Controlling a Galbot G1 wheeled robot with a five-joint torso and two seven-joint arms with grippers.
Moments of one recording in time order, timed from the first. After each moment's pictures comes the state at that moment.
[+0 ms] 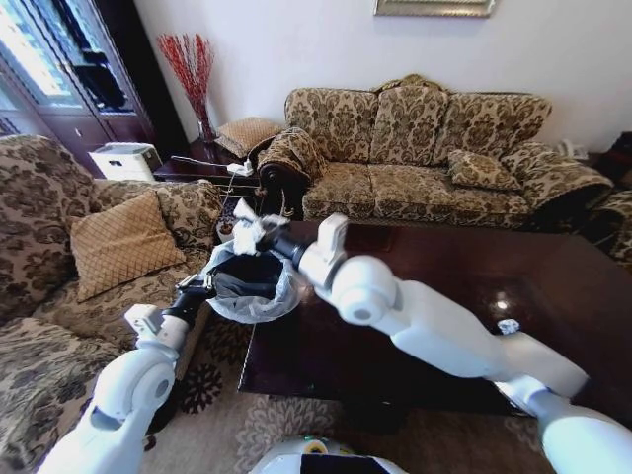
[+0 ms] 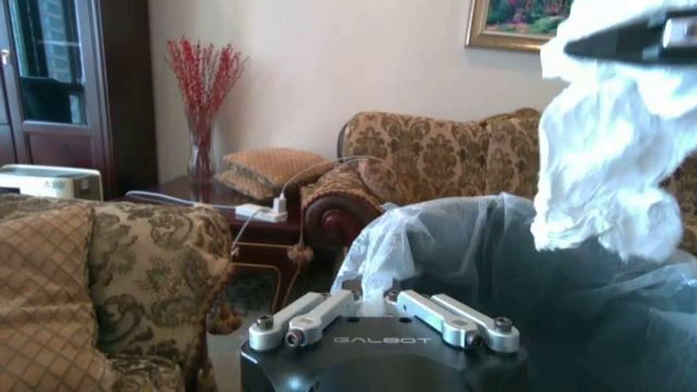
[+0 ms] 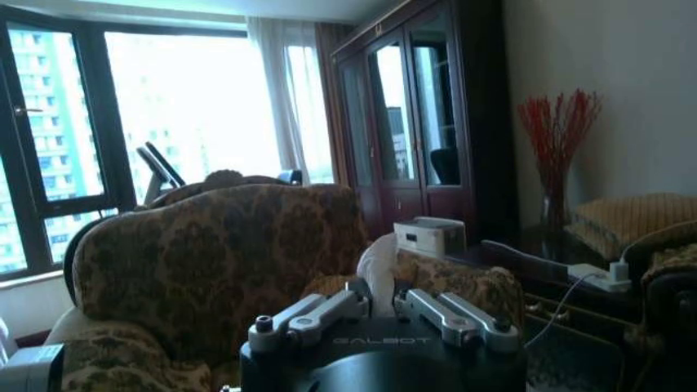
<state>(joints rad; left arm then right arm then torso) 1.51 -1.08 -0.78 -2.33 -0.64 0.33 -0.14 -0.18 1.11 -0.56 2.13 1.11 -0.38 0.41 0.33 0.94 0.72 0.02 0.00</state>
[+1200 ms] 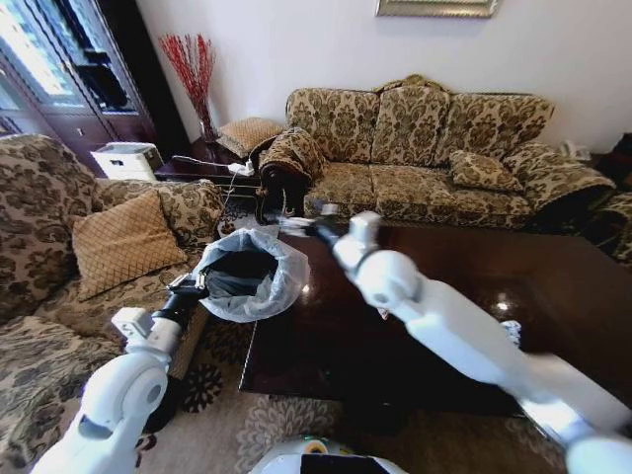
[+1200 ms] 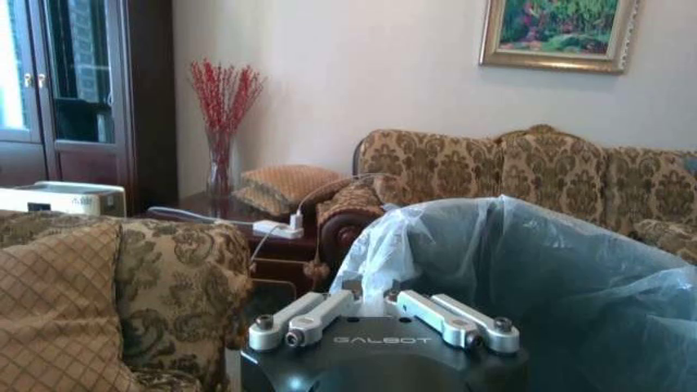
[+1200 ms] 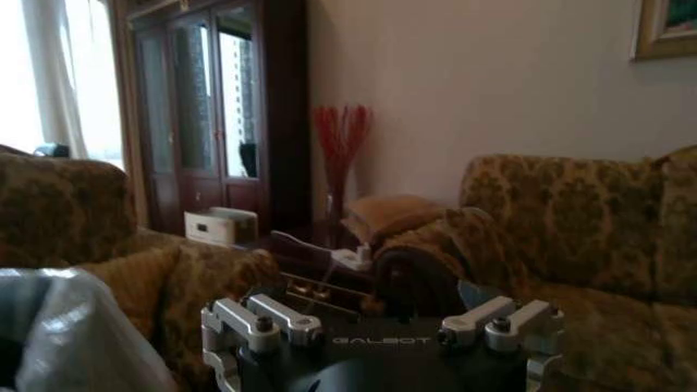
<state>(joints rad) 1.55 -1.10 -0.83 -2.37 -0.63 0.31 -0.14 -0.52 0.86 -0.13 2.05 0.89 -0.38 0.32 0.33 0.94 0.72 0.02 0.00</state>
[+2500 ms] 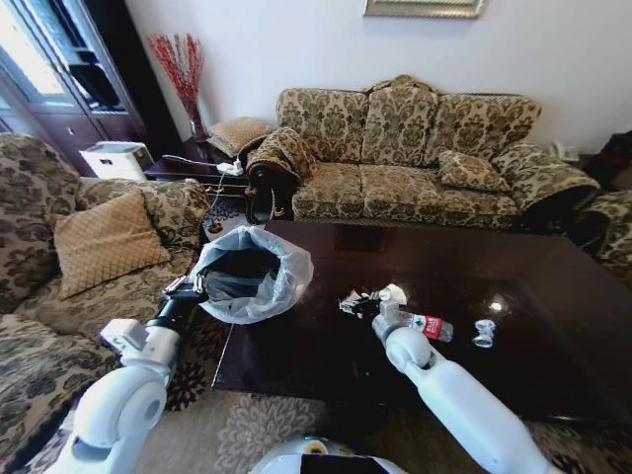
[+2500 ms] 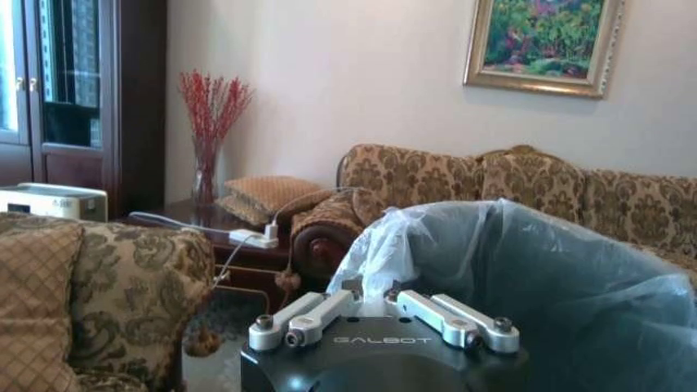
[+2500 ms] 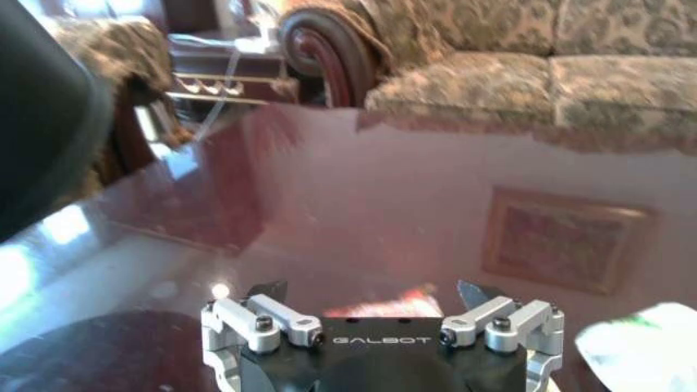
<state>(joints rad) 1.59 -1.16 -0.83 -2.44 -0.61 0.30 -0.14 -0.94 1.01 -0.05 1.73 0.64 -0.33 0.24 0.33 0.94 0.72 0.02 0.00</state>
